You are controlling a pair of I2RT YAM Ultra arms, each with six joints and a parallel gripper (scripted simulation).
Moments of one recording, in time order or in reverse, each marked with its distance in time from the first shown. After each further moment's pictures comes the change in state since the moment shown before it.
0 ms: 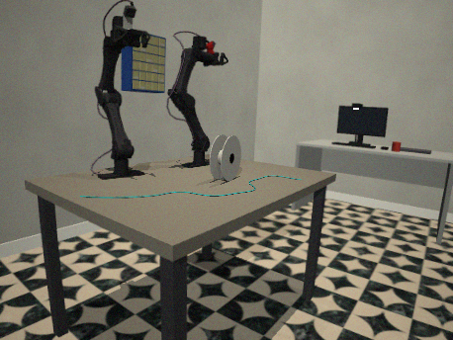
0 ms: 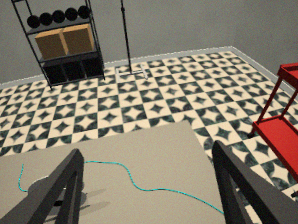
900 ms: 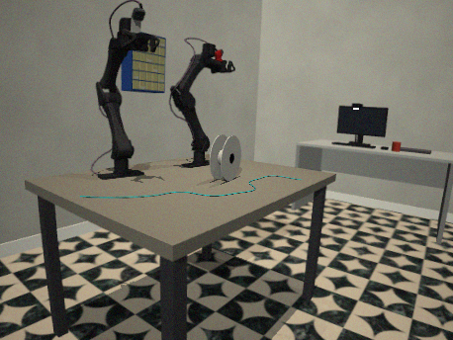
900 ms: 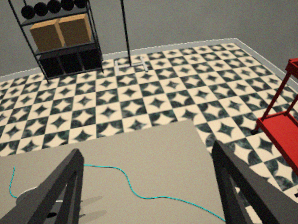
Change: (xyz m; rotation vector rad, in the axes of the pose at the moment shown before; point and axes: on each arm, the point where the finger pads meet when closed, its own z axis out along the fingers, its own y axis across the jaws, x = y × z) left arm 0.035 0.001 0.073 -0.005 0.065 0.000; right arm 0.030 0.000 0.073 -0.004 0.049 0.000
